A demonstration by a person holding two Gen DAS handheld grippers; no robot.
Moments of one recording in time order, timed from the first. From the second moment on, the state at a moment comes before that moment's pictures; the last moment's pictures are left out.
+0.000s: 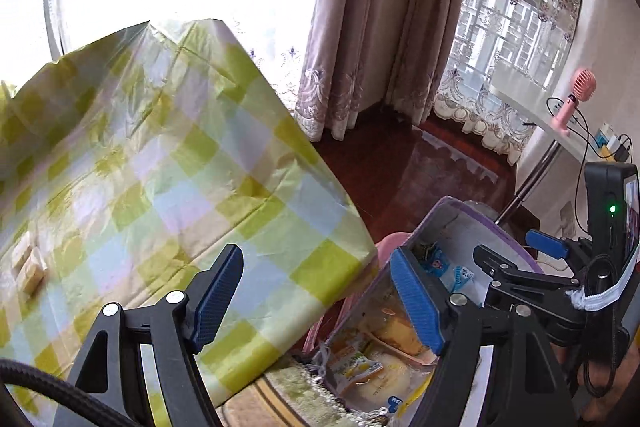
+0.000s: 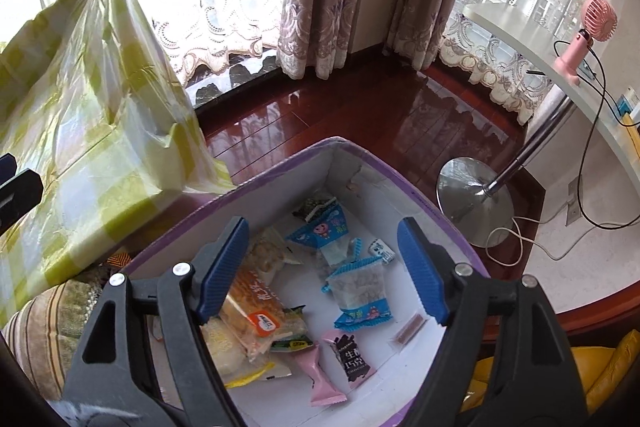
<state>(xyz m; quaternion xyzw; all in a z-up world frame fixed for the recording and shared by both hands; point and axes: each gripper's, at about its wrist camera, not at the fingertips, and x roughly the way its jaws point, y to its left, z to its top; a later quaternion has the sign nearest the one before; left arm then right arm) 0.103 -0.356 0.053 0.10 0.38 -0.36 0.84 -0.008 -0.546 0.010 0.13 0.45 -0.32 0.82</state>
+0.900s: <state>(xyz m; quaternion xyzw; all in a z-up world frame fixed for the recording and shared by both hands) 0.240 -0.115 0.022 -0.06 0.42 -0.13 0.90 0.104 -0.425 0.031 0.09 0.44 -0.17 0.88</state>
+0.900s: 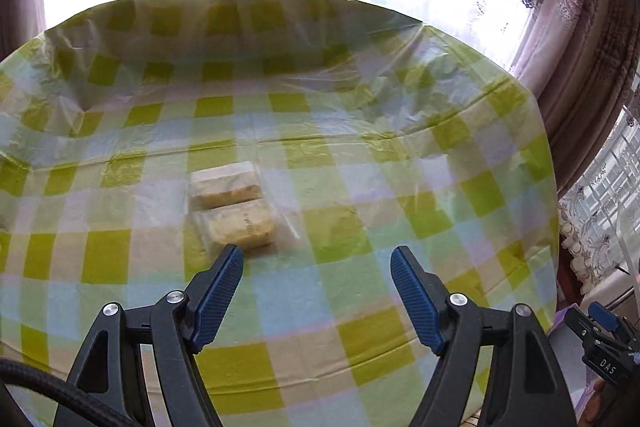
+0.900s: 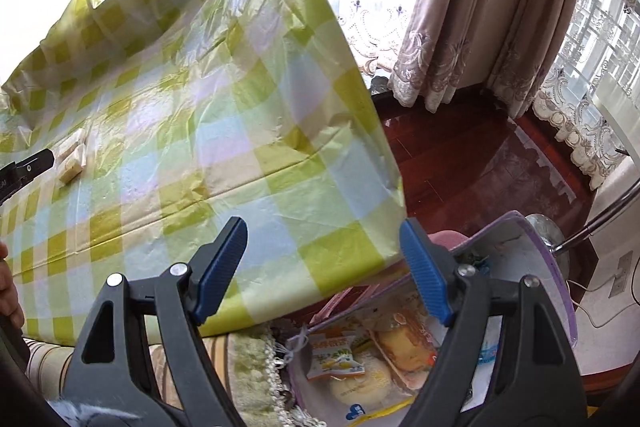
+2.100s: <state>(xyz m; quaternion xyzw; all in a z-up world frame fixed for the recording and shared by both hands) 0.302 -0.112 -0.041 0.14 0.44 -0.25 0.85 0.196 -0.319 0.000 0.02 0.50 -0.04 0.87</state>
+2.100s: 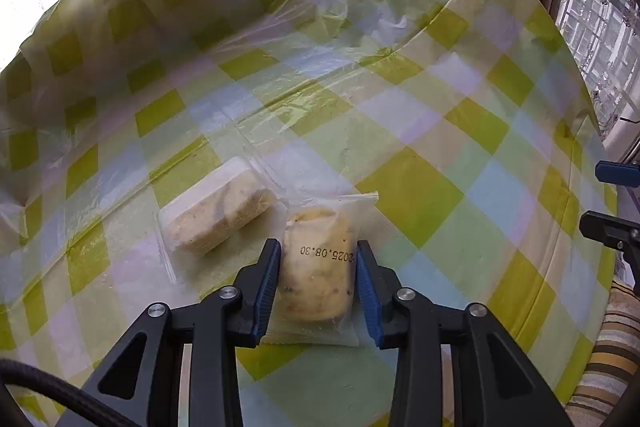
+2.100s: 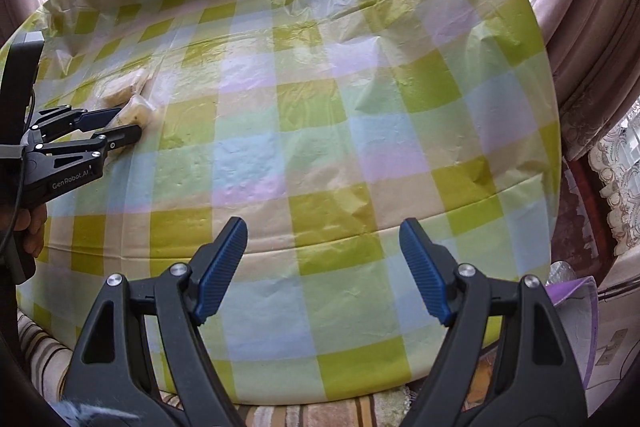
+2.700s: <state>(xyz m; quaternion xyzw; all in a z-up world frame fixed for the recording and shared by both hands) 0.260 -0.048 -0.039 0.05 0.48 -0.14 0.86 0.227 -0.247 -0.015 -0.02 0.52 0.04 0.86</state>
